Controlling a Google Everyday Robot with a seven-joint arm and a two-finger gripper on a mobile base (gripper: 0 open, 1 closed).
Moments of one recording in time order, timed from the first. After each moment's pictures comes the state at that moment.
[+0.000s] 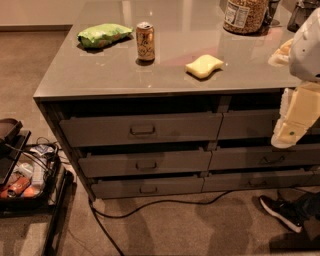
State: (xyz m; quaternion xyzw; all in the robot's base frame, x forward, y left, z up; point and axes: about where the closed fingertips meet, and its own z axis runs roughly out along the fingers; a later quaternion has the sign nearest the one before) arm 0.438 -0.215 0.976 -0.60 0.78 -0.03 0.16
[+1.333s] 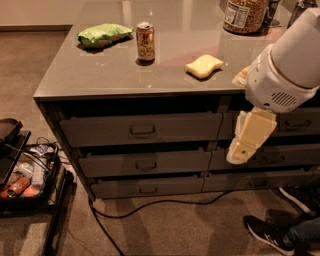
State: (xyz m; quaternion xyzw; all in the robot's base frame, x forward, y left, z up) arm 0.444 -0.155 0.930 -0.61 0.77 0.01 0.20
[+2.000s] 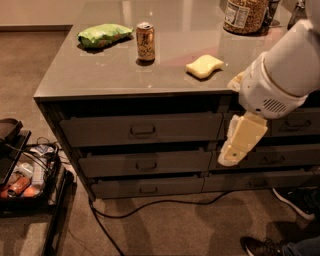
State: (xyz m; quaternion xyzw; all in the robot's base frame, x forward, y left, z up) arm 0.447 -0.148 0.918 -0.60 0.77 0.02 0.21
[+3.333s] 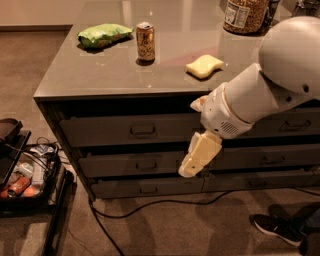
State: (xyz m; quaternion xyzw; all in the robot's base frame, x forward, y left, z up) arm 0.459 -0.074 0.860 -0.59 0.75 0.13 0.26
